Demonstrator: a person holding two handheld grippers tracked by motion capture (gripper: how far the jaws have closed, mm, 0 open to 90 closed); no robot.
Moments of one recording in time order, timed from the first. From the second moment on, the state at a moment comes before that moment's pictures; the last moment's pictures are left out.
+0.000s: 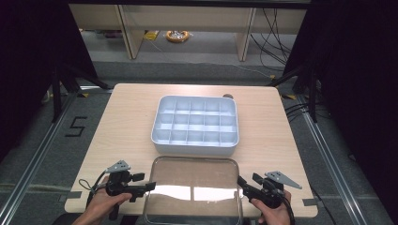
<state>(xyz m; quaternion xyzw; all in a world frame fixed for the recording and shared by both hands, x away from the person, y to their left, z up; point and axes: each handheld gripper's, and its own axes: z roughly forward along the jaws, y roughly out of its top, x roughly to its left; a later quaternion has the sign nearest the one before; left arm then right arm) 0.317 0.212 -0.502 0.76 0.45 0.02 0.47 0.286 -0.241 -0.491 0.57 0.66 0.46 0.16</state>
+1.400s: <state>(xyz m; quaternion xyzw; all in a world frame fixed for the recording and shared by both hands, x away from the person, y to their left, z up) 0.286 0.227 -0.498 0.77 0.40 0.04 0.49 0.234 -0.239 -0.491 0.55 0.68 0.46 0.14</state>
